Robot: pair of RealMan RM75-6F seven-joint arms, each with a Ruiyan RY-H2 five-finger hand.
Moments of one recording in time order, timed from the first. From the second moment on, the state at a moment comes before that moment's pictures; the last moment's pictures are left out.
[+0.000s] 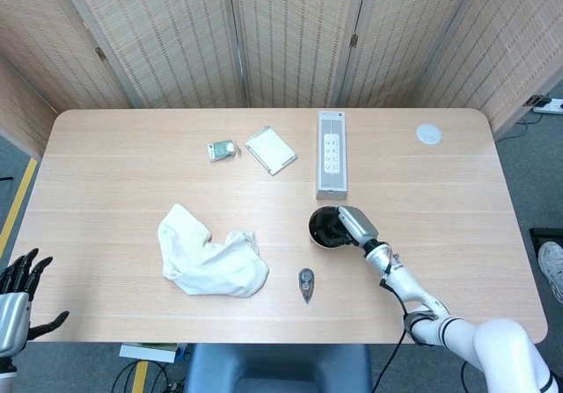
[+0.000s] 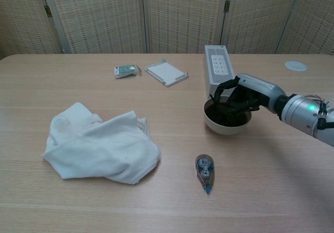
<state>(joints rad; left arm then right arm) 0.01 -1.22 -0.02 -1.53 1.51 1.56 0.05 0.73 -1.83 0.09 -0.79 -1.48 0.92 0.83</state>
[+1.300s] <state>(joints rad) 0.01 -1.21 -0.03 -1.52 1.49 1.56 0.04 0.73 -1.84 0.11 -0.75 -1.46 0.93 0.79</state>
